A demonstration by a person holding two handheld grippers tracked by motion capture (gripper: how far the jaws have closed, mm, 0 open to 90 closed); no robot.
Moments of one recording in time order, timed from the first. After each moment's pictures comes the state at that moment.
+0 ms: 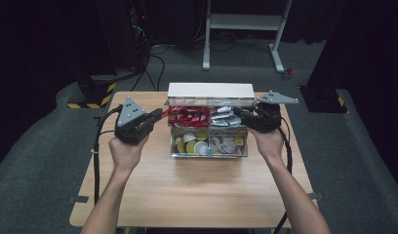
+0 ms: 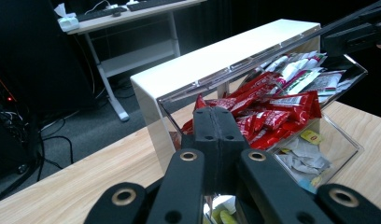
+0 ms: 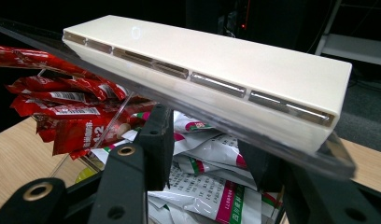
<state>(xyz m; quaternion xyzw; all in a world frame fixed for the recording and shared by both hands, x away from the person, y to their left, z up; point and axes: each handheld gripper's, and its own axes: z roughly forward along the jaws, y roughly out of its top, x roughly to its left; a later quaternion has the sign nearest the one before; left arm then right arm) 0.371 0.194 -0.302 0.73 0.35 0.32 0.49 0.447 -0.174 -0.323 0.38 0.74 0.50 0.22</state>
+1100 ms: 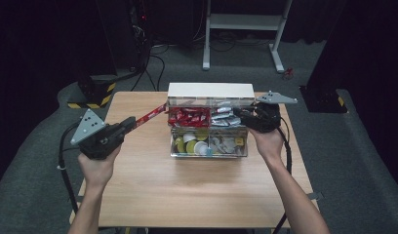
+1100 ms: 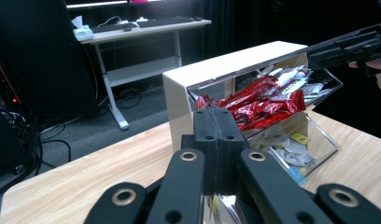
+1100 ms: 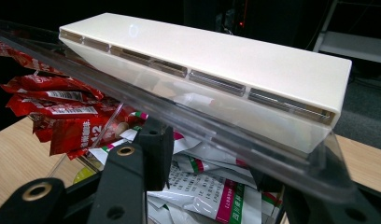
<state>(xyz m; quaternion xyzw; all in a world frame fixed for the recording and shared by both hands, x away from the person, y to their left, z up) 0.324 0.255 -0.299 0.70 0.36 0.32 0.53 0.447 -0.173 -0.324 0.39 0.74 0.50 0.22</state>
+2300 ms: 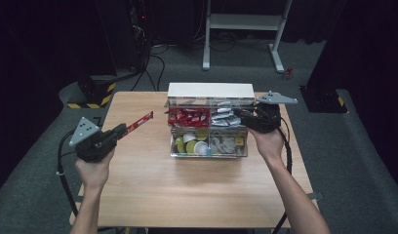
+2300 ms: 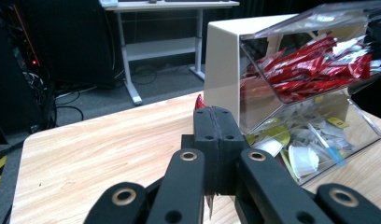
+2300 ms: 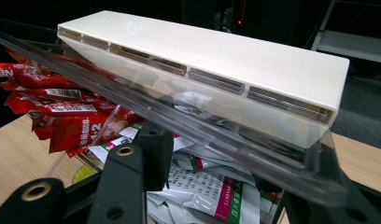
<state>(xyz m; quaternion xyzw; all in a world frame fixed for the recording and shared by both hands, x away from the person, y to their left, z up) 0.340 0.284 -0.347 0.68 0.43 0.30 0.51 0.446 -0.173 -0.323 0.39 0.75 0.49 0.23</state>
